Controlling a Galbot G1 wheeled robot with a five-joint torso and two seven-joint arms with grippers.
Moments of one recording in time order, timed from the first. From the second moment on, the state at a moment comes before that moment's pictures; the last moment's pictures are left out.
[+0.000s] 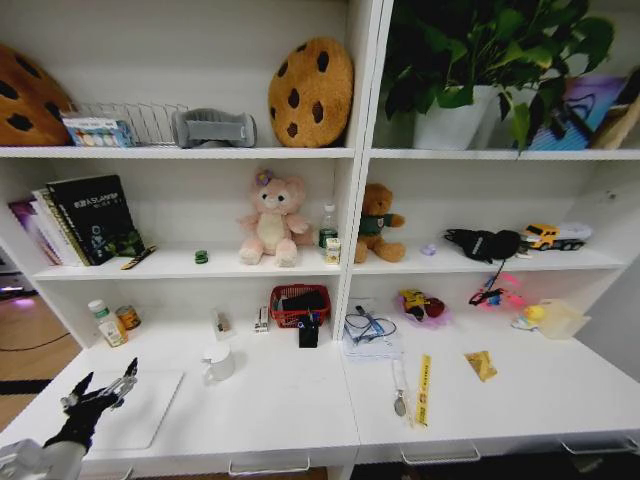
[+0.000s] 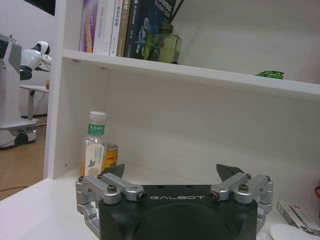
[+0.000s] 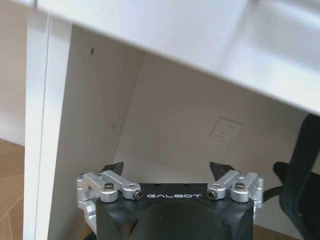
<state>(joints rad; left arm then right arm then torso) 1.91 -1.09 -1.05 -2.08 -0.86 -0.04 -0.09 -1.48 1.33 0.27 0.92 -0.12 0.62 0.30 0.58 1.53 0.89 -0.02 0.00</state>
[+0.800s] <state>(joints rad) 1.91 -1.09 -1.05 -2.08 -0.86 -0.04 -0.09 -2.22 1.20 0.40 1.79 -0.06 0.61 0.42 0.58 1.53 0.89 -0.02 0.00</state>
